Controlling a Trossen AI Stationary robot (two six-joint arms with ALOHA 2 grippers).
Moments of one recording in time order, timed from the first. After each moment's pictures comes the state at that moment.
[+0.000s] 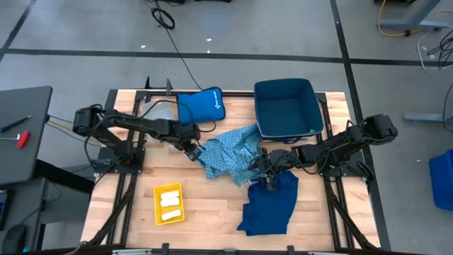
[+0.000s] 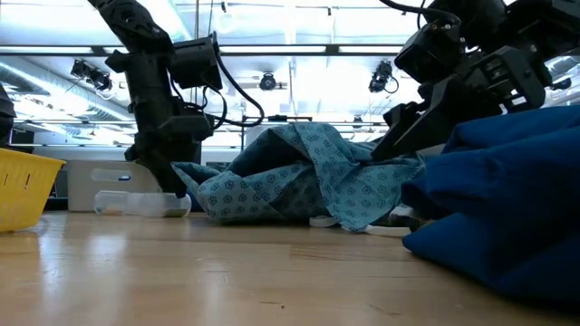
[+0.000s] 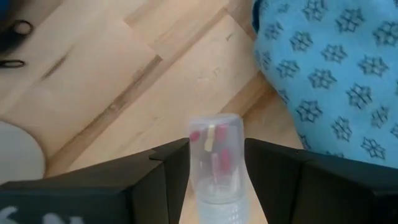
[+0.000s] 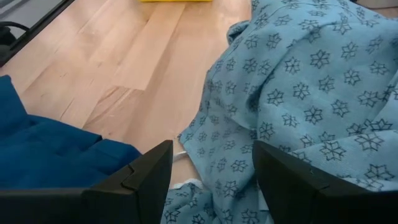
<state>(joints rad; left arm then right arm) 0.15 1.45 0.73 -0.52 -0.11 -0.63 0.19 1.45 0.51 0.34 -0.04 -0.02</state>
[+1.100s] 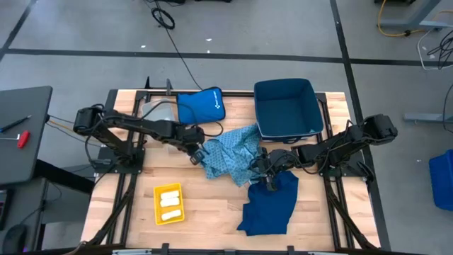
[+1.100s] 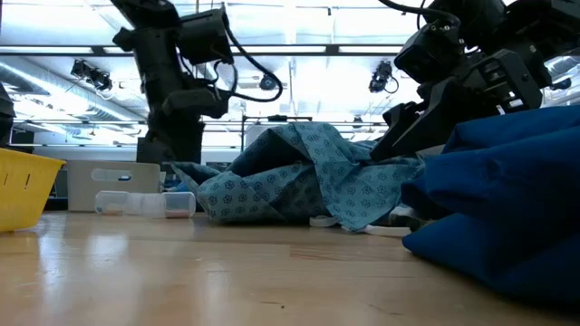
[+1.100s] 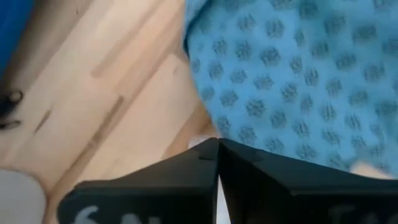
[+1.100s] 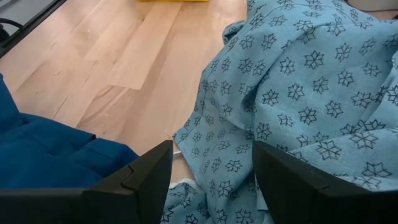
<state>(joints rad) 0.06 1.46 0.85 -0.58 -0.16 -0.52 0.19 1.45 0.51 0.34 -0.03 -0.04</state>
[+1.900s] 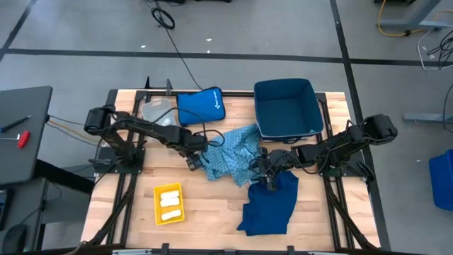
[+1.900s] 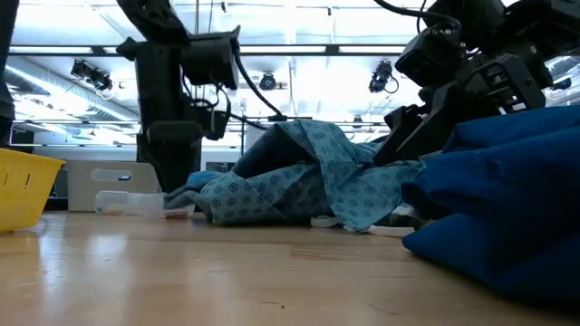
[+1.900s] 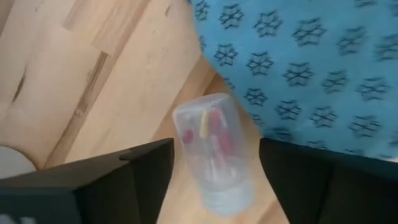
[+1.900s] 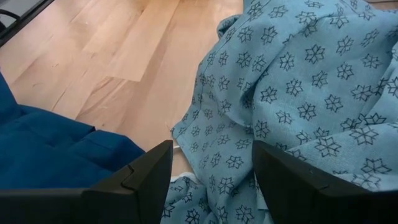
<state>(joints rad) 0.01 1.60 0.88 -0.67 -0.18 -0.51 0.19 1.45 0.51 0.31 -0.03 -0.04</state>
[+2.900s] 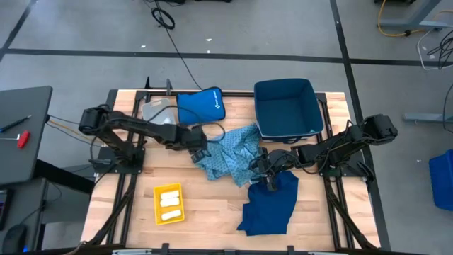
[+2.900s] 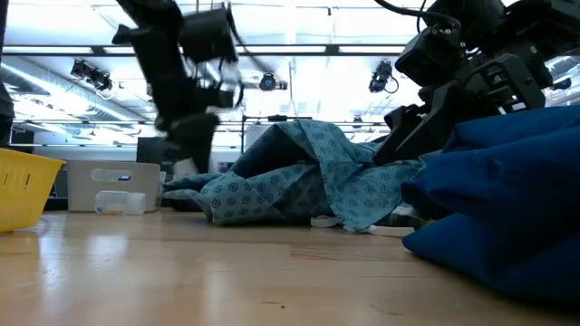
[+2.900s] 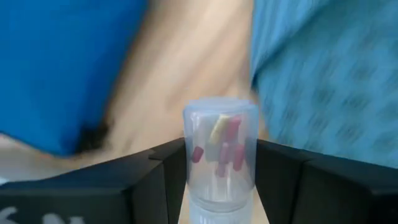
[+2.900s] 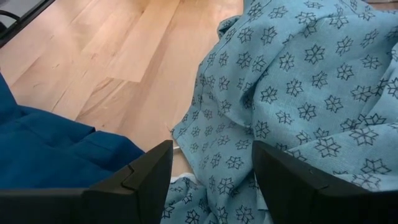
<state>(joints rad) 0.01 1.52 0.88 -0.60 -0.49 -0.47 0.19 1.45 0.51 0.32 -0.03 -0.04</state>
